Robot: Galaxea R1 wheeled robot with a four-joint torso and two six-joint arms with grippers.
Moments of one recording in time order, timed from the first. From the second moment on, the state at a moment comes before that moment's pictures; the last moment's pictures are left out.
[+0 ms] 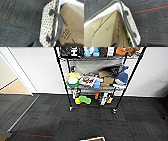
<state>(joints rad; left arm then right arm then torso) 0.92 2.98 -2.66 -0.27 0.19 -0.15 -0.81 2.74 -2.39 0.30 -0.30 0.00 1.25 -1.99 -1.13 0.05</state>
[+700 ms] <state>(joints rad) 0.84 3.01 -2.66 -0.27 0.15 -0.15 -0.78 2.76 -2.41 0.31 -0.28 0.00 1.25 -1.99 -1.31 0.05</state>
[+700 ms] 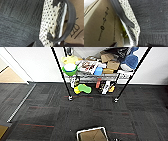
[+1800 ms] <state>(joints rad) 0.81 3.03 -2.67 -0.27 0.05 -0.15 -0.73 2.80 -2.42 0.31 -0.08 -0.01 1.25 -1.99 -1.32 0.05</state>
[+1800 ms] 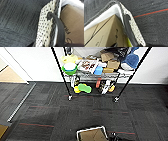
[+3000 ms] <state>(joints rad) 0.81 3.04 -2.67 -0.26 0.06 -0.14 -0.75 2.80 -2.42 0.30 -0.04 -0.02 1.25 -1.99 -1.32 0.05</state>
